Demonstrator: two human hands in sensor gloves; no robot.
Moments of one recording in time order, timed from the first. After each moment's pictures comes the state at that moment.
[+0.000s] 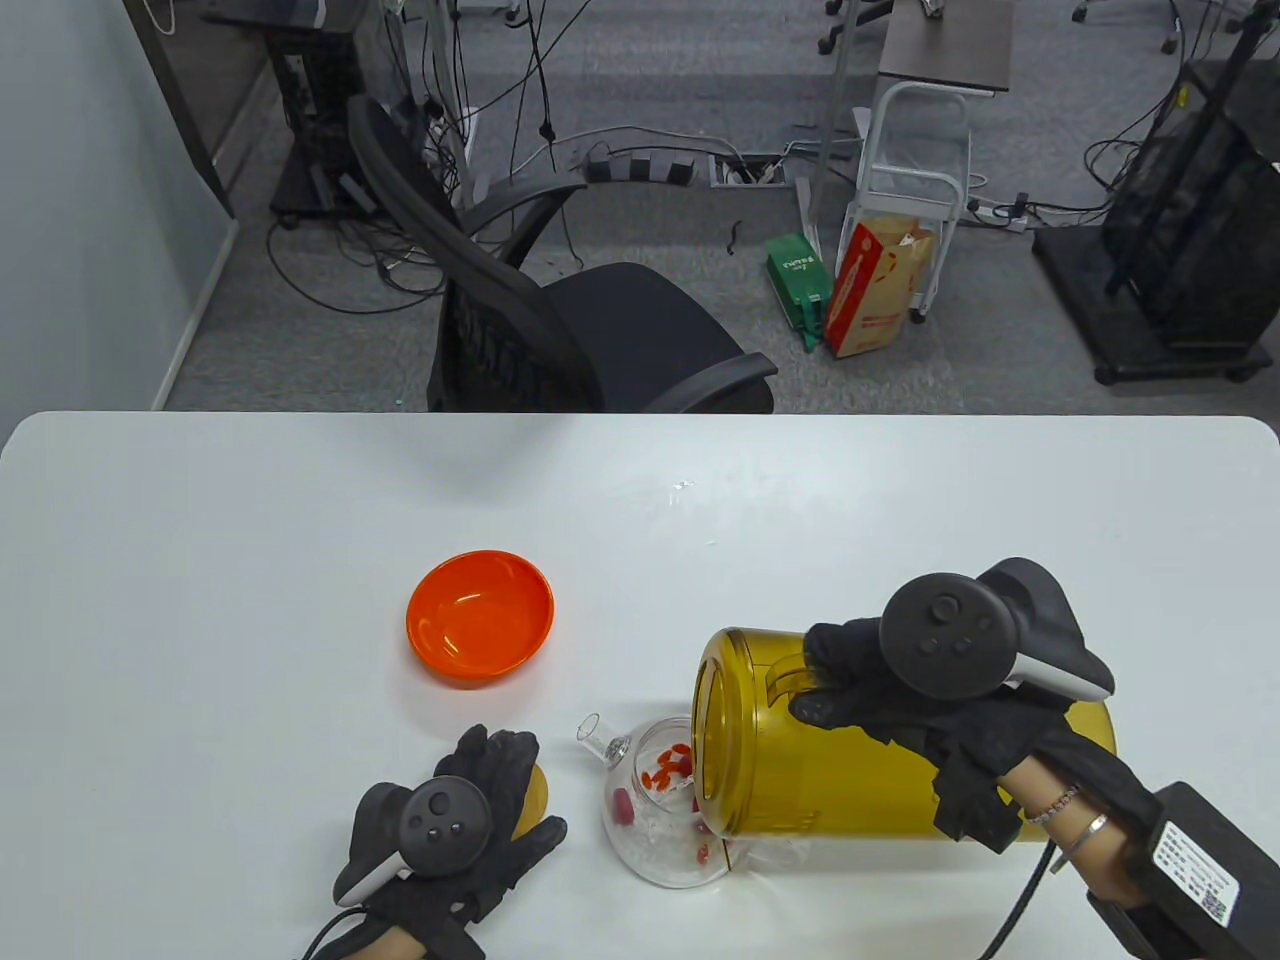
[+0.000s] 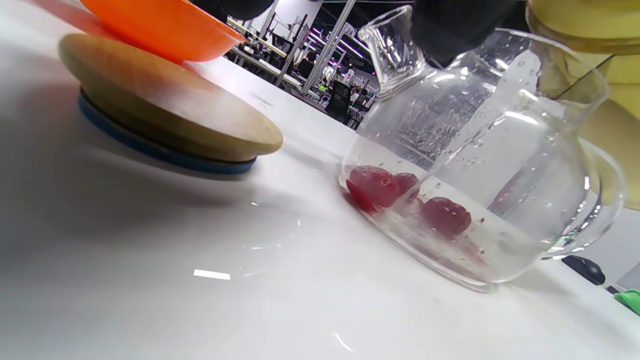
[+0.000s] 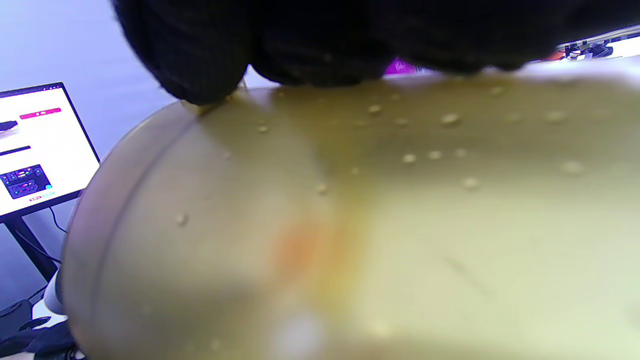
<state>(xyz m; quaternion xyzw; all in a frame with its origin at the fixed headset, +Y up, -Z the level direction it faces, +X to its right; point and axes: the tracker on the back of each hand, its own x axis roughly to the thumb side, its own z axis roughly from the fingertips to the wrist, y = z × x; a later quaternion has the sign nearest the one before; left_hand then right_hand) -0.198 -0.759 -0.237 -0.10 -0.21 0.24 0.94 0.160 -0.519 -0.279 0.29 0.04 0.94 0.15</state>
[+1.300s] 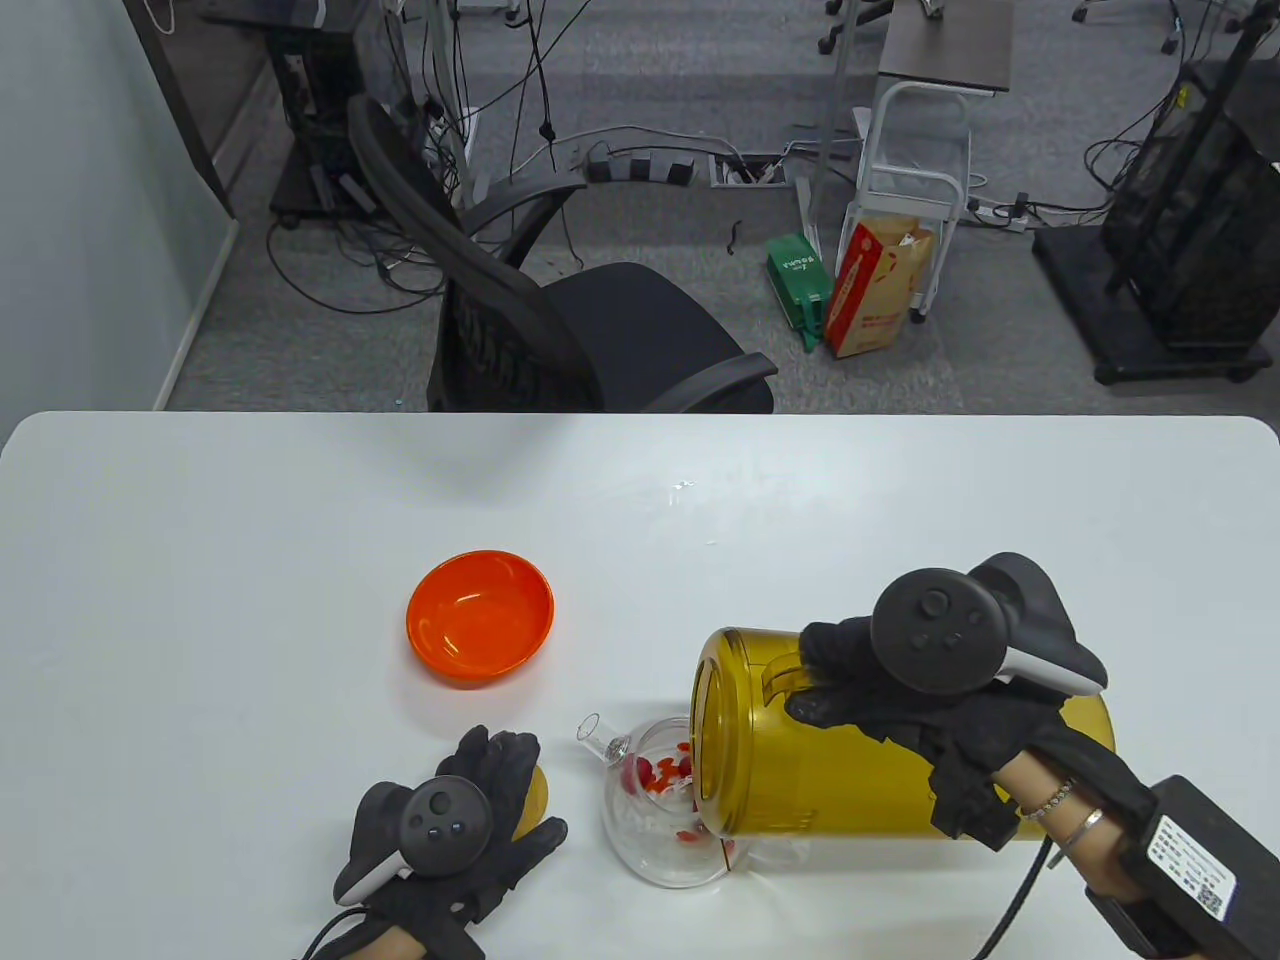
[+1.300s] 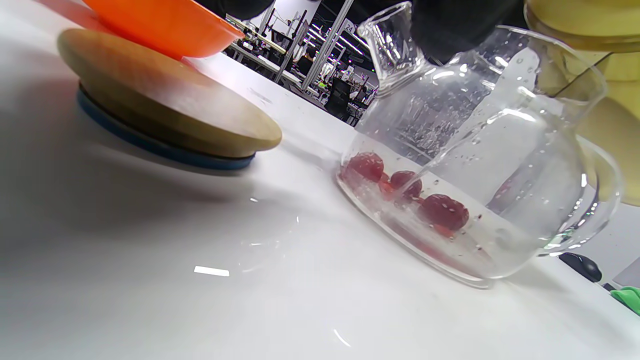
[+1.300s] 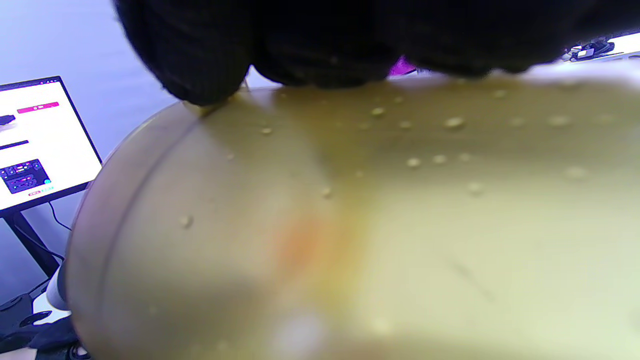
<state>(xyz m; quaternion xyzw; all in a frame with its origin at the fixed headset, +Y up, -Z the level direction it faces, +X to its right) -0.198 -0.759 -0.237 -0.11 -0.21 0.24 0.94 0.156 -0.517 -0.281 0.29 0.05 0.94 0.15</state>
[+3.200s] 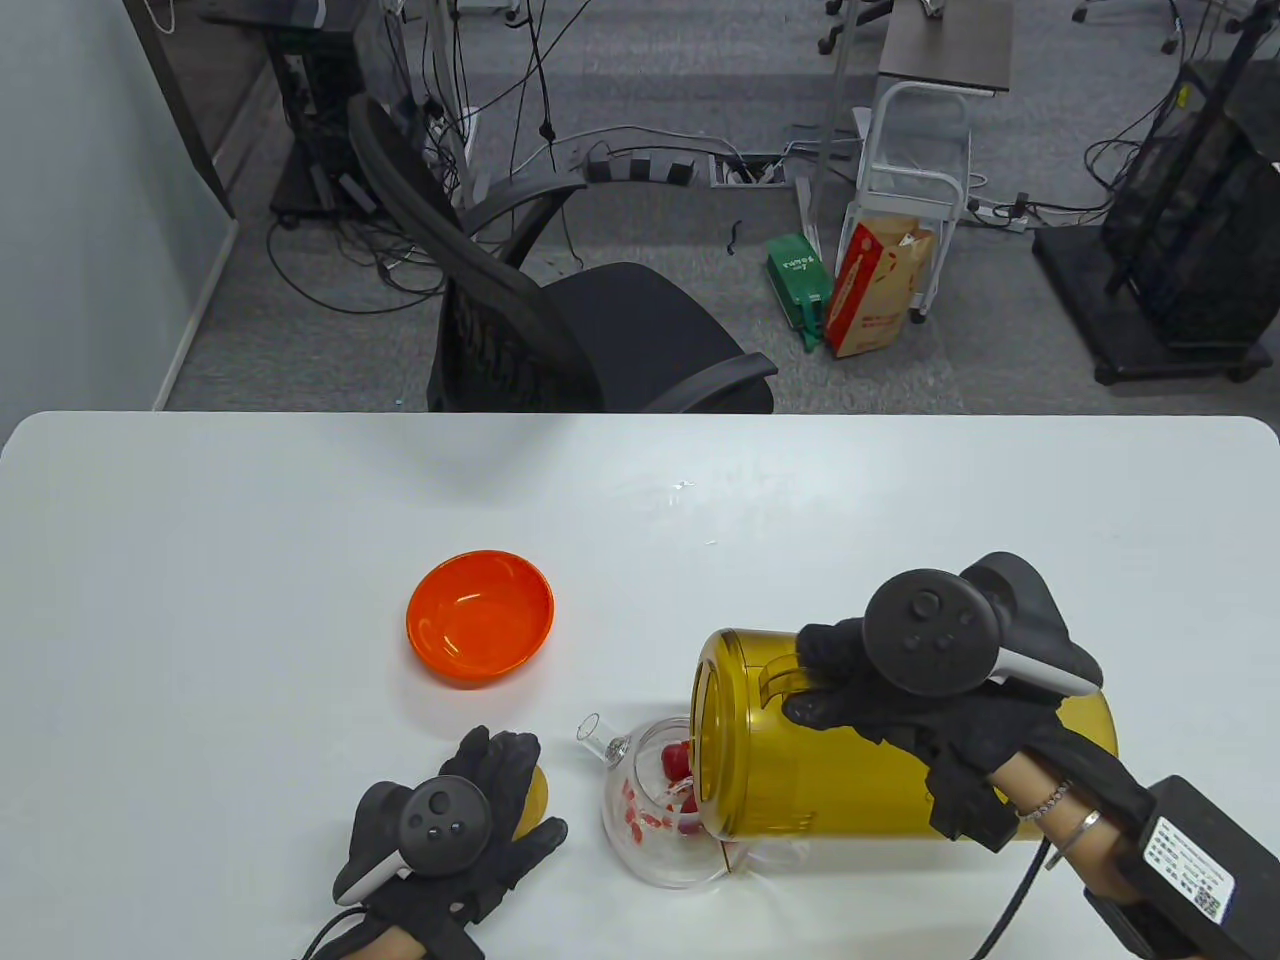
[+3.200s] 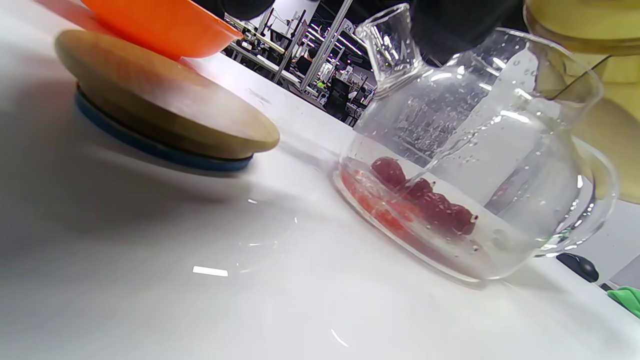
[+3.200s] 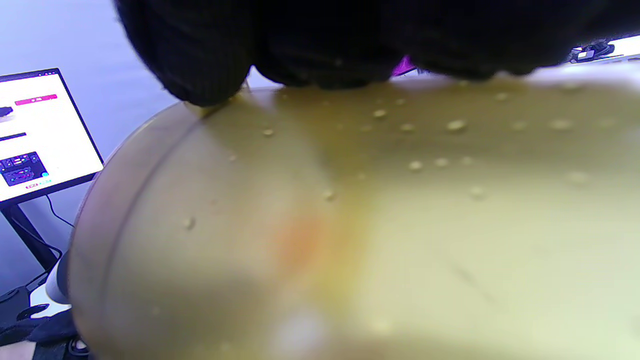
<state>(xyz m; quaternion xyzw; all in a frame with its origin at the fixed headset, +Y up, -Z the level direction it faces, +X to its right) -0.198 -0.759 -0.237 -0.11 -0.21 0.24 0.94 0.152 -0.514 -0.279 0.30 0.05 0.94 0.13</state>
